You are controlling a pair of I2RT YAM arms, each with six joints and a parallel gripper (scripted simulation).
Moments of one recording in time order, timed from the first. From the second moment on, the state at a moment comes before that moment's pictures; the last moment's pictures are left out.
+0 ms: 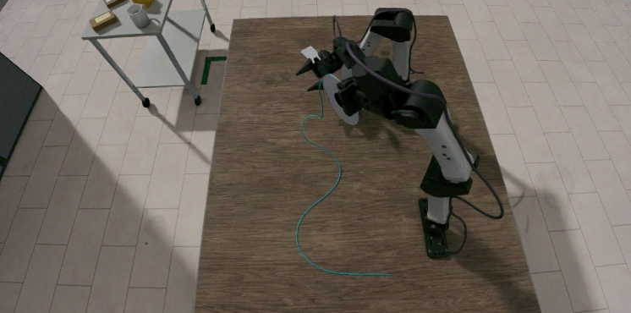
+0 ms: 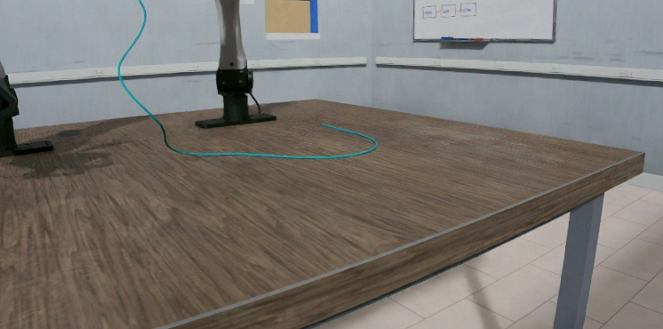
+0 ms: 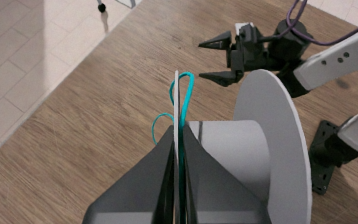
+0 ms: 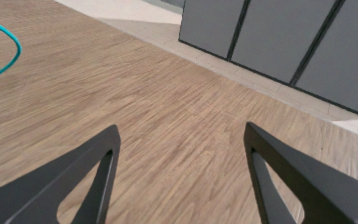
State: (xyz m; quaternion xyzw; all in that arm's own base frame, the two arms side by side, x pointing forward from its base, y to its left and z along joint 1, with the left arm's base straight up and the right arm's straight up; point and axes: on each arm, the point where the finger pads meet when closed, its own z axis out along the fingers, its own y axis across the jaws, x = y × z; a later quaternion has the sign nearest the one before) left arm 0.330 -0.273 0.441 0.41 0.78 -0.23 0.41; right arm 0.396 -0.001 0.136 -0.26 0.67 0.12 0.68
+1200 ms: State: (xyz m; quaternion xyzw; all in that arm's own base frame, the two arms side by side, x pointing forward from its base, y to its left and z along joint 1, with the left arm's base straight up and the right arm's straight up) left arm 0.330 -0.273 0.441 0.41 0.78 -0.23 0.41; right arm 0.358 0.058 0.143 -0.29 0.65 0.13 0.69
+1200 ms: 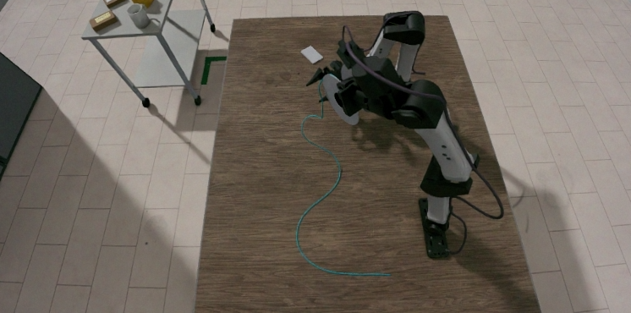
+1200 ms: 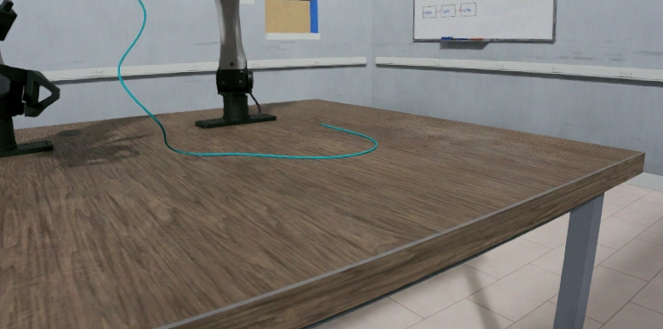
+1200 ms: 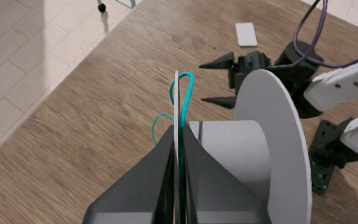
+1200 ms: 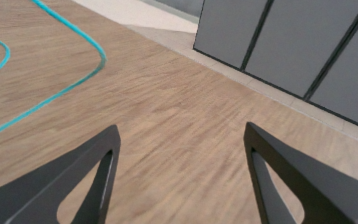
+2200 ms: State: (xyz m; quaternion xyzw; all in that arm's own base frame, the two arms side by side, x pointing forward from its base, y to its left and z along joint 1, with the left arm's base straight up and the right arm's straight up) left arm 0.330 -0.273 0.441 0.41 0.78 -0.23 0.41; right arm 0.317 0.124 0.148 -0.29 0.65 0.13 0.69
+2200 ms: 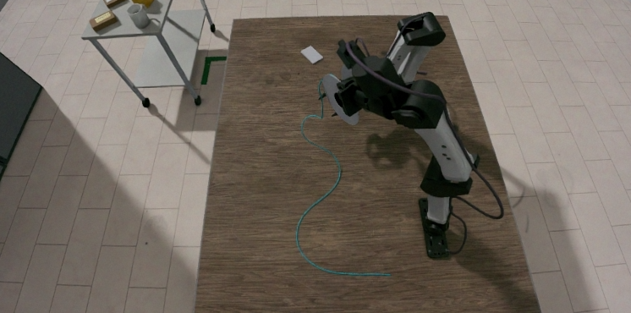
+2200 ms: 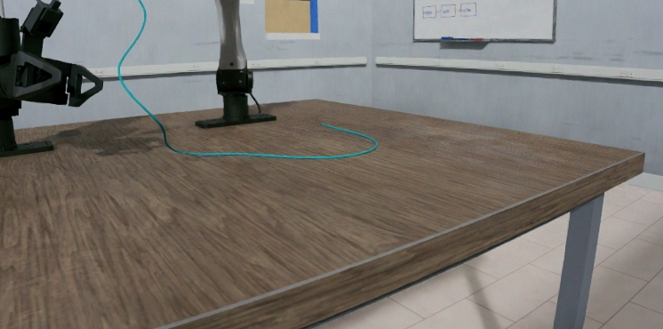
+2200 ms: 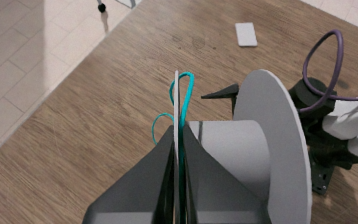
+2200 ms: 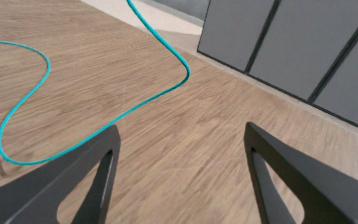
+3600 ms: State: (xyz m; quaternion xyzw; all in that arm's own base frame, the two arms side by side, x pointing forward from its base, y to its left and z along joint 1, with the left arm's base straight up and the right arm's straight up) left arm 0.330 -0.273 0.441 0.41 0.78 -0.23 0.41; right arm 0.338 0.135 0.147 -0.28 0.66 0.12 0.69
